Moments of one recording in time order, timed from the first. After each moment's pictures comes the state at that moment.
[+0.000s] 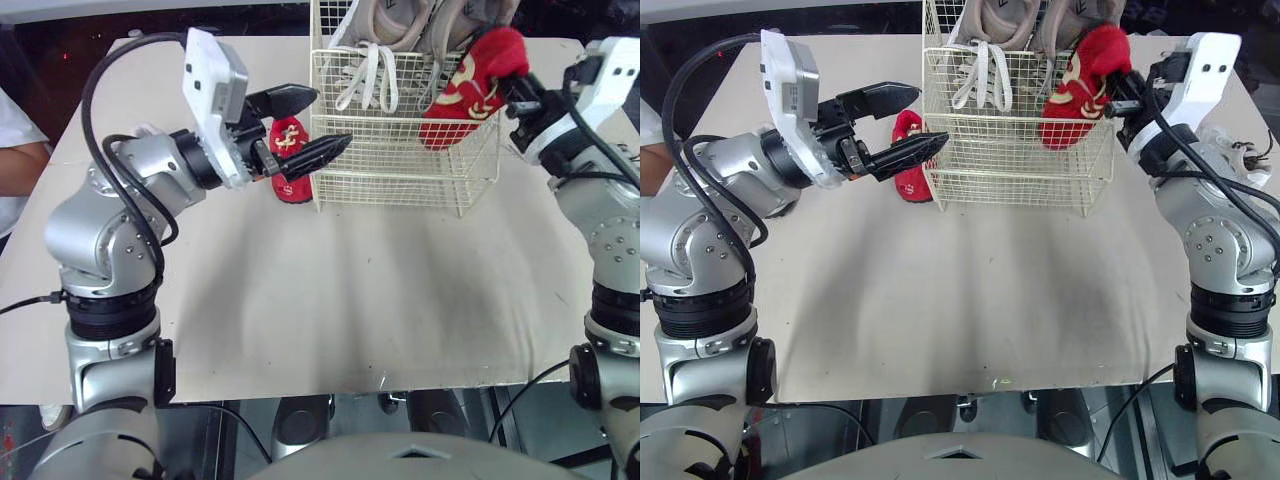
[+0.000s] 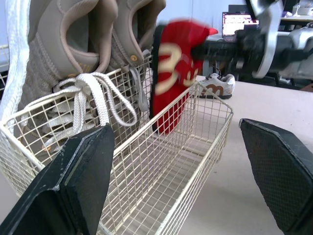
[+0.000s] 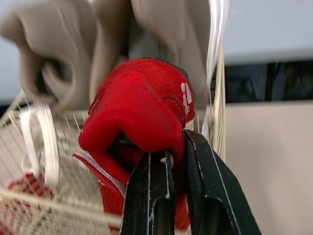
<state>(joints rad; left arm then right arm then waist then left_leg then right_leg) -0.65 0.65 0.15 -0.38 -0.69 0.76 -0.75 -0.60 -0.50 -0.15 -0.28 0.83 0.70 -0.03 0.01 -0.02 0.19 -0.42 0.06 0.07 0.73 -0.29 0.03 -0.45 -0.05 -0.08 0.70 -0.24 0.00</state>
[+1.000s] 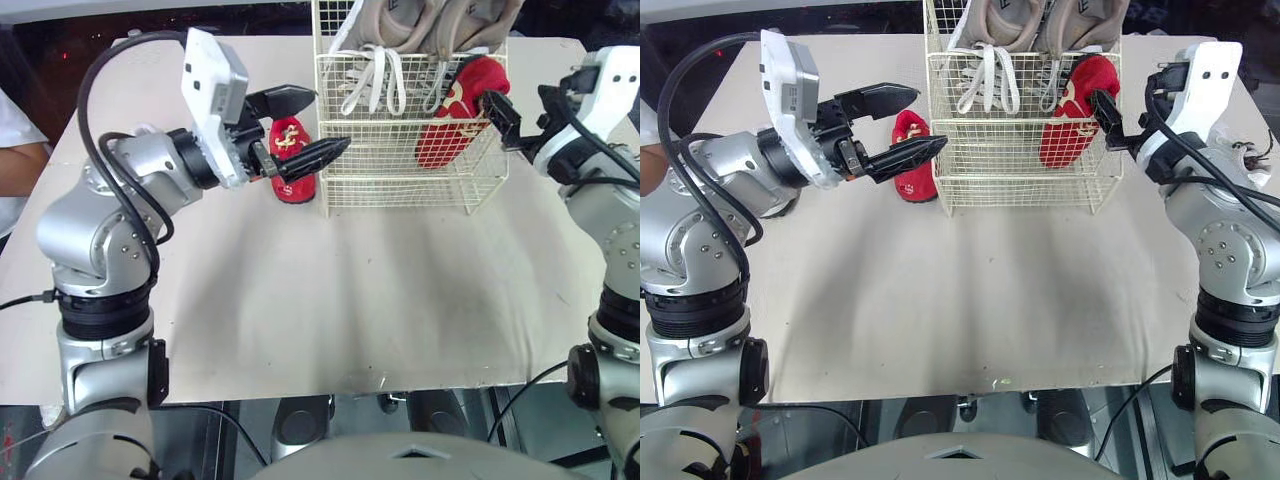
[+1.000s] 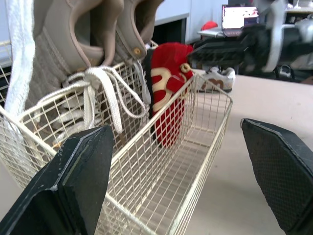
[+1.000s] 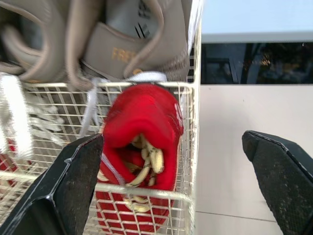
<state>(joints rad) -0.65 0.70 0.13 -0.33 -0.69 0.74 -0.78 -0.57 -0.52 -0.25 -0.43 0.76 0.88 -0.01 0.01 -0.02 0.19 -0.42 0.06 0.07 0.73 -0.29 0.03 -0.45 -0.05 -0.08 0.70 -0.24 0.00</state>
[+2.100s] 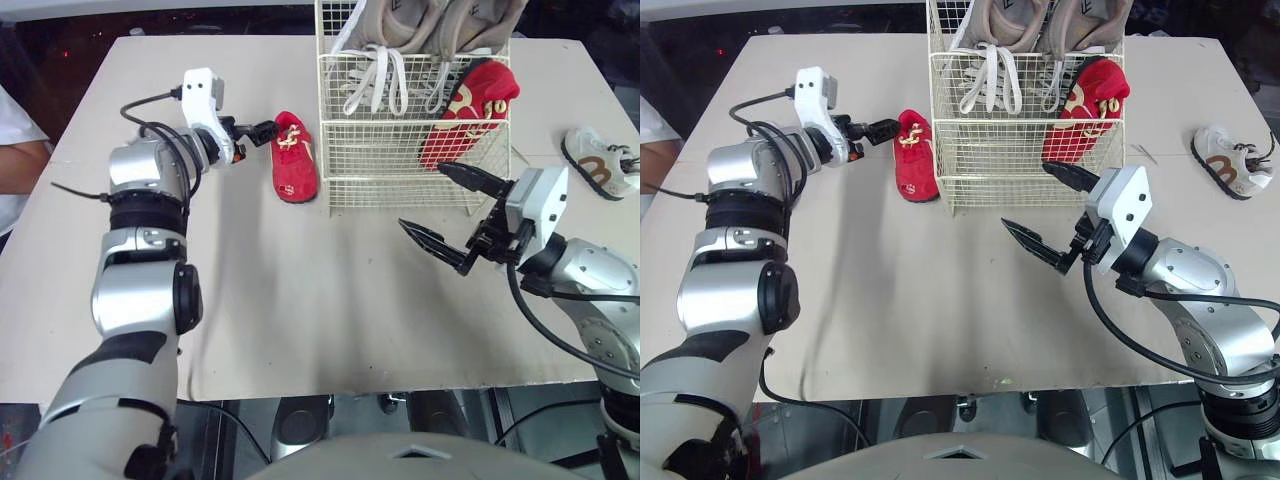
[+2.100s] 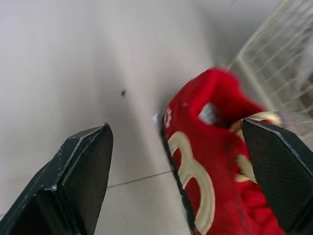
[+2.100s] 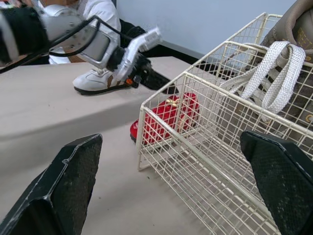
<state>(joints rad) -1.15 0.54 0.11 0.97 -0.29 0.66 -0.54 -0.18 -0.57 -0.02 -0.69 0.55 0.47 0.58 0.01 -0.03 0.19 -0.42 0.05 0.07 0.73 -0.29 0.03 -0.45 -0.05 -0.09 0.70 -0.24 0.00</state>
